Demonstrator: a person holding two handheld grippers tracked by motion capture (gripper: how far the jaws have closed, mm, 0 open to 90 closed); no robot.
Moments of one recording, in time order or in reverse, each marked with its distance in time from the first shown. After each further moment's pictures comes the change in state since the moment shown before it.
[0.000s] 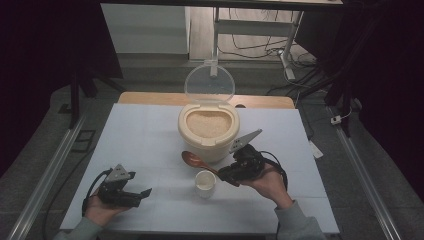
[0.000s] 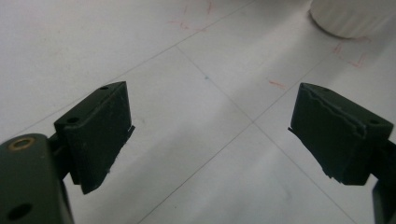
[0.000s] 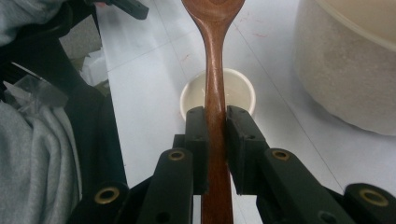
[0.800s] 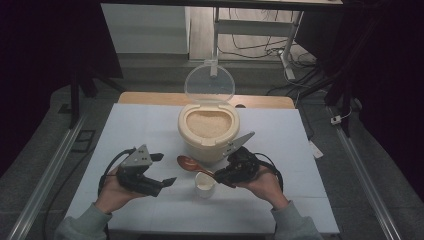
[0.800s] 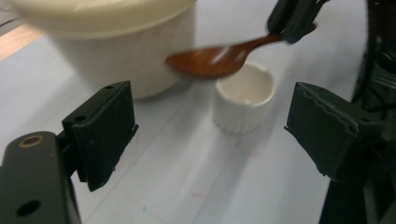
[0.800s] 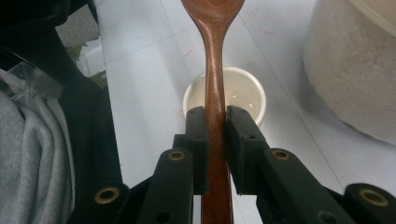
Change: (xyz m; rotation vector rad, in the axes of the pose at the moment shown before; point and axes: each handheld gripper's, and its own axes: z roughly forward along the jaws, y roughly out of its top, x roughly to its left) left arm -0.053 0.106 -0.023 -0.091 -0.170 0.270; right arm 0.004 0.003 0.013 0.031 0.000 -0.047
